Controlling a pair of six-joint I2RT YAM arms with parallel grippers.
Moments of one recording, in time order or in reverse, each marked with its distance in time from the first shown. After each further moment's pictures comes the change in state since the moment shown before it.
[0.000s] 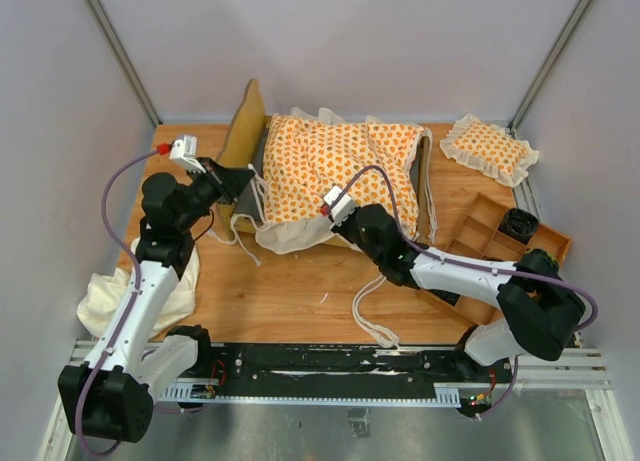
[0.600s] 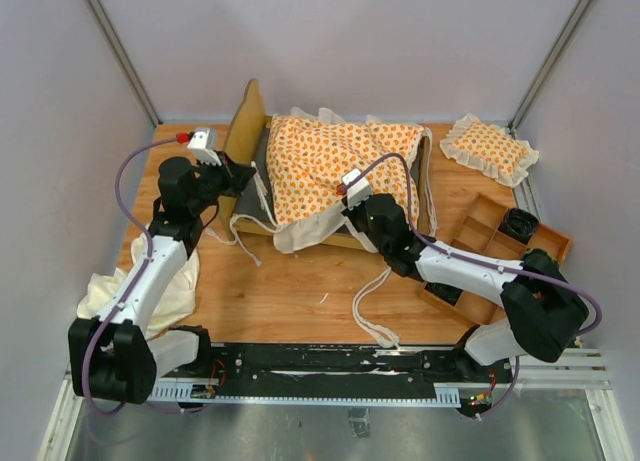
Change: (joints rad) left arm 0.000 0.166 0.026 -0.023 -0.052 0.259; right arm -0.082 -0.016 0.034 -0.021 0.040 0.158
